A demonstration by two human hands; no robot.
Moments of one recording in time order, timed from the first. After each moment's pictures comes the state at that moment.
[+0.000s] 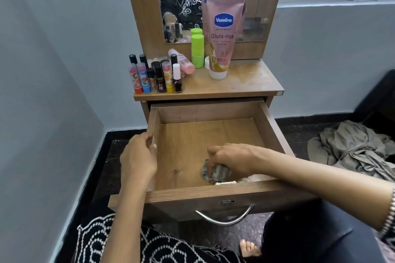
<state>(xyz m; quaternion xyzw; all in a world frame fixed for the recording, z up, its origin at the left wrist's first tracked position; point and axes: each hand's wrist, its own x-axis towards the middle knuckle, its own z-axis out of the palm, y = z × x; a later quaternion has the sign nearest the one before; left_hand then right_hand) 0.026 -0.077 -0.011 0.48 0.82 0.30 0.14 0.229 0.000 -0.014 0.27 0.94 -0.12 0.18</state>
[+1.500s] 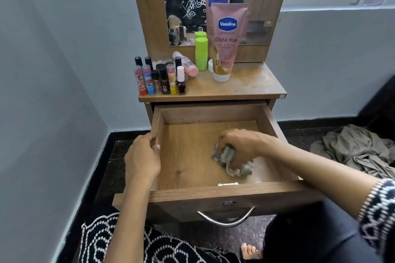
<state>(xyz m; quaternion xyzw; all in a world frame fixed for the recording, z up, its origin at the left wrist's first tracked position) 0.027 -0.078 -0.008 0.47 0.82 0.29 0.14 0.236 0.032 -0.007 0.37 0.91 -0.12 0.16</state>
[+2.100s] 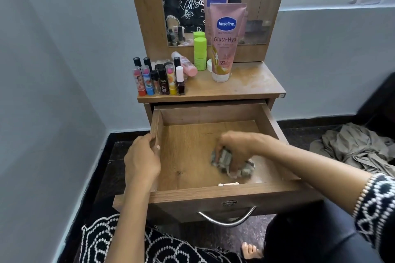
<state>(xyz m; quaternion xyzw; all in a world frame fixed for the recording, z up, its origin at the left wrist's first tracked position) 0.026 -0.077 -0.012 0.47 0.82 0.30 0.14 0.226 0.033 -0.006 0.37 0.89 -0.18 0.20</state>
